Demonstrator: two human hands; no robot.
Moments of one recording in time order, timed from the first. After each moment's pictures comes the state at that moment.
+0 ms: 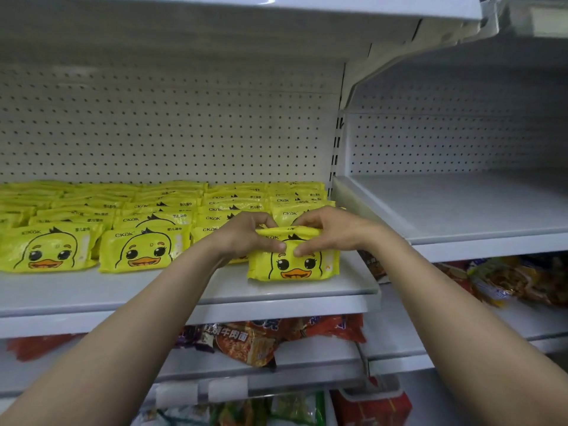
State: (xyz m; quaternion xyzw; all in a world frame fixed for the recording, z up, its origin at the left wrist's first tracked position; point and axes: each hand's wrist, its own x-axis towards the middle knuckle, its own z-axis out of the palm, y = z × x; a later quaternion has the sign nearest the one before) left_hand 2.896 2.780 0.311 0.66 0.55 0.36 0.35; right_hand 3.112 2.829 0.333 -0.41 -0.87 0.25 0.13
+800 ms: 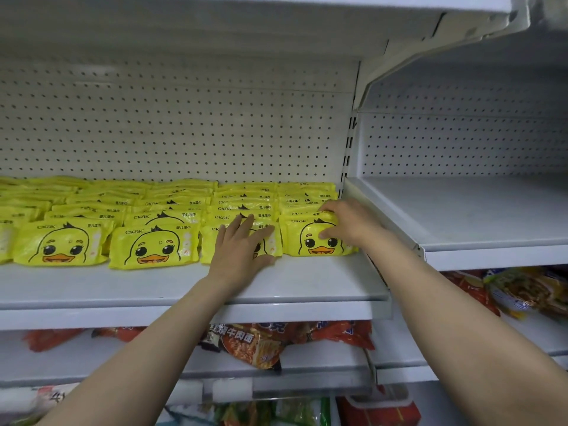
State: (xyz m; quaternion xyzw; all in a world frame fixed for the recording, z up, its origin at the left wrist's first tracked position) left_hand 2.877 2.793 0.241 0.70 0.66 0.25 -0.08; right_hand 3.114 2.884 0.314 -0.54 -0.83 0.02 0.16
